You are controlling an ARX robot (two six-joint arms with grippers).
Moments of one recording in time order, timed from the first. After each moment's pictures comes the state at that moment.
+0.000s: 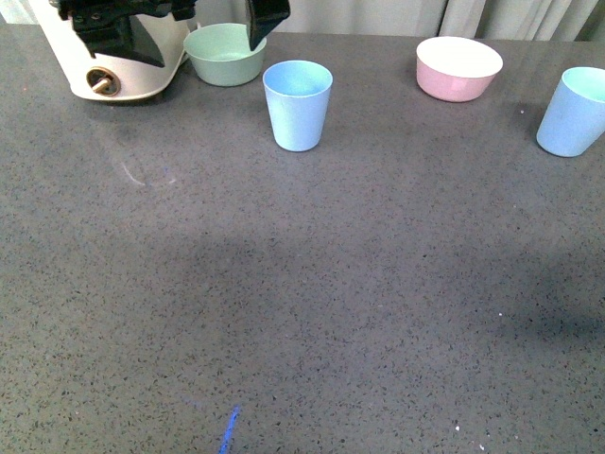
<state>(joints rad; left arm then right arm) -0.37 2.19 1.75 -0.51 -0.16 -0.50 0.00 0.00 0.02 0.00 0.00 -0.01</state>
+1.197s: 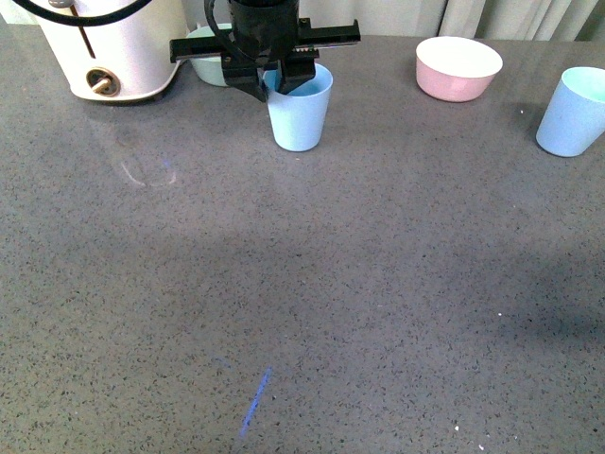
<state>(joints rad) -0.44 2.54 2.21 -0.74 -0.19 -0.52 0.00 0.00 0.02 0.00 0.00 -0.01</state>
